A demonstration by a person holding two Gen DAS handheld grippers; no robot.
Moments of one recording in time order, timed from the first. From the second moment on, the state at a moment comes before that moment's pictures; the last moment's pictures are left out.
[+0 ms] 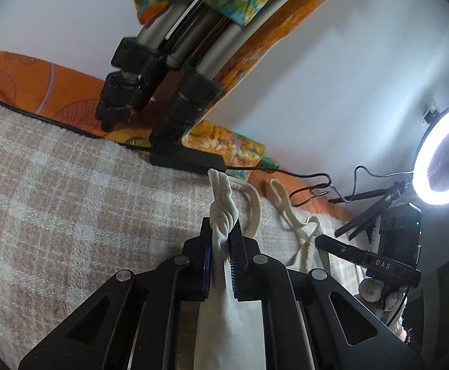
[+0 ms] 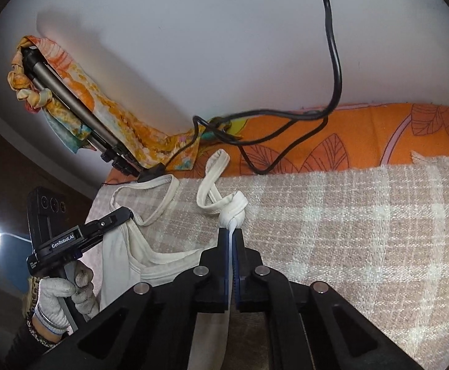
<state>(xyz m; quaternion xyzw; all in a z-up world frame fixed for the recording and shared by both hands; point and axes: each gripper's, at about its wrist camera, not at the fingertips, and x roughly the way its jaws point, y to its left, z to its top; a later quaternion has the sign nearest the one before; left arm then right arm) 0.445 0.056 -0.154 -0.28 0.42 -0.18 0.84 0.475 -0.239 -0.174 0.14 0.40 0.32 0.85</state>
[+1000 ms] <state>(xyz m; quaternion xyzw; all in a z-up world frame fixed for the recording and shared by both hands) 0.282 0.051 -0.043 -0.25 0.35 -0.24 0.87 0.284 -0.285 -0.081 0.13 0.29 0.36 0.88</state>
